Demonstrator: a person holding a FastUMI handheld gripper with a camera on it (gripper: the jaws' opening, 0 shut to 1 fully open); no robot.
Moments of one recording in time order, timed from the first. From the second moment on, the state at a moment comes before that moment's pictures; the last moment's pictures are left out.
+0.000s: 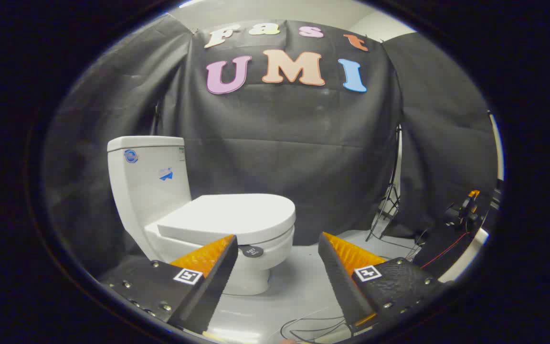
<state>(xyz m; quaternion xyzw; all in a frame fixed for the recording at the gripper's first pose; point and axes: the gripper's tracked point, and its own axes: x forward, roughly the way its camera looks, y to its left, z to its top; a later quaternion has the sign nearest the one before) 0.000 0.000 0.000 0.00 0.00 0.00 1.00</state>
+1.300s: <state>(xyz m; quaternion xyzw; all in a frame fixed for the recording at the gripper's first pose) 0.072 0.032 -0.008 0.08 0.07 0.03 0.99</state>
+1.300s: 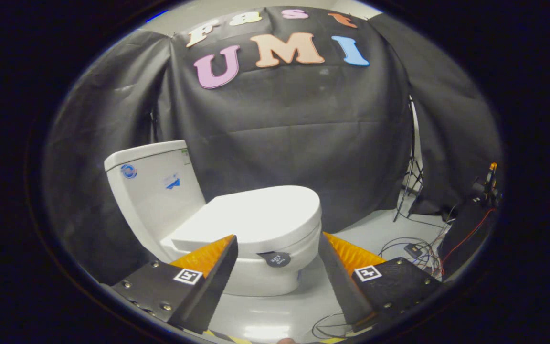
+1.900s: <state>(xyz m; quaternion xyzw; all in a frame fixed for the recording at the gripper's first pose) 0.121 0.040 -0.092 0.28 0.22 -0.01 0.93</state>
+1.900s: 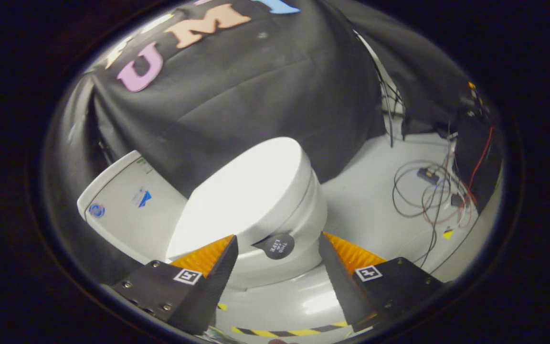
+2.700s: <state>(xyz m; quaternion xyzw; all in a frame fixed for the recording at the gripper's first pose) 0.156 0.066 -0.110 0.56 0.25 0.04 0.79</state>
